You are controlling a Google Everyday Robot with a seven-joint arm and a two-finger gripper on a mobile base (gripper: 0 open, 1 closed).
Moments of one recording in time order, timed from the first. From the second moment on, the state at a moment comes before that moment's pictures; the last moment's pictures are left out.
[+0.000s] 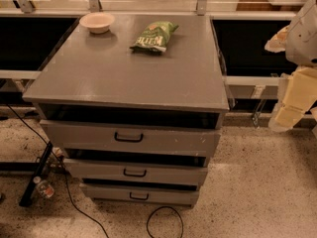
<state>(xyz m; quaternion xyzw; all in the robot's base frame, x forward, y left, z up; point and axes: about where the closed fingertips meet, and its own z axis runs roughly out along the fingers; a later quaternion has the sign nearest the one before) 0.438 -0.217 0.976 -0.60 0.78 -0.03 0.16</state>
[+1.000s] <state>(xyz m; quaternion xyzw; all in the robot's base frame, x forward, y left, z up) 0.449 -0.229 0.930 -0.62 0.78 -0.04 0.11</state>
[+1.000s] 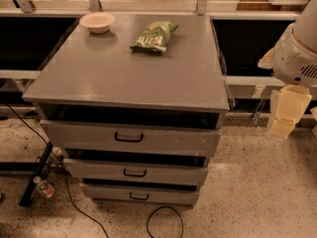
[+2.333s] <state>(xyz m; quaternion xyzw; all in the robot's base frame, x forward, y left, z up) 0.463 -0.214 0.863 -0.55 0.80 0.05 0.22</state>
